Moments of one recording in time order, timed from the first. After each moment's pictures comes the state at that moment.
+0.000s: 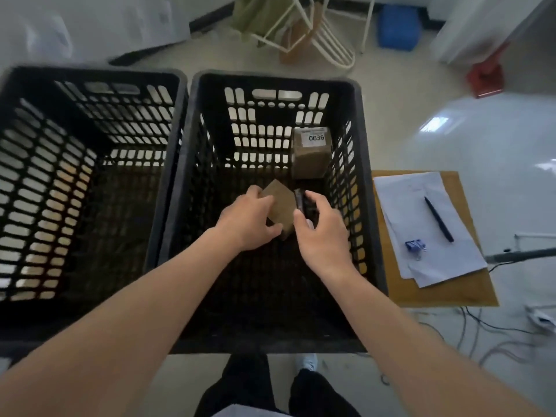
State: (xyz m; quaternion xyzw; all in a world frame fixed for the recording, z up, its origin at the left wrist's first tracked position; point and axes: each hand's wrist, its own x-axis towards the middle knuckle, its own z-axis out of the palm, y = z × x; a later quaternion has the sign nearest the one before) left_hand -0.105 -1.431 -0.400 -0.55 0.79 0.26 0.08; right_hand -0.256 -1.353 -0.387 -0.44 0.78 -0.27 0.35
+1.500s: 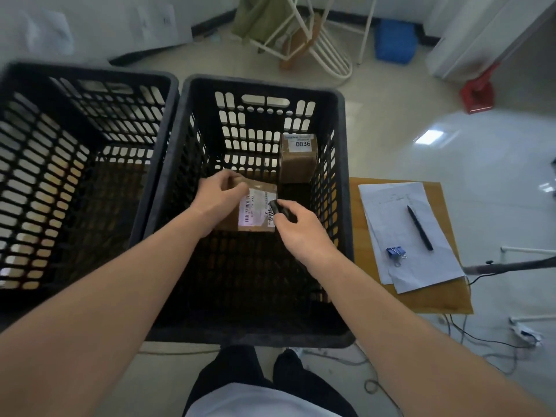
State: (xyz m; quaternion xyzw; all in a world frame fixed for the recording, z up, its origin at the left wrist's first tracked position) left_hand -0.092 -1.457 -0.403 -0.66 0.50 0.52 -0.21; right_hand -0.275 -1.364 -0.367 -0.42 0.72 -0.21 0.52
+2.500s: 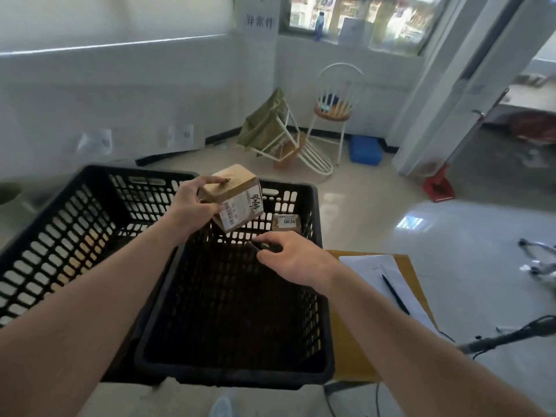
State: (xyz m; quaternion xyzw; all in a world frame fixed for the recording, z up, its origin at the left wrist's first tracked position) left_hand -0.050 -1.484 -0.275 -0.53 0.60 0.44 -0.40; right_hand -0.280 -1.360 -0.224 -0.63 0.63 -0.12 0.44
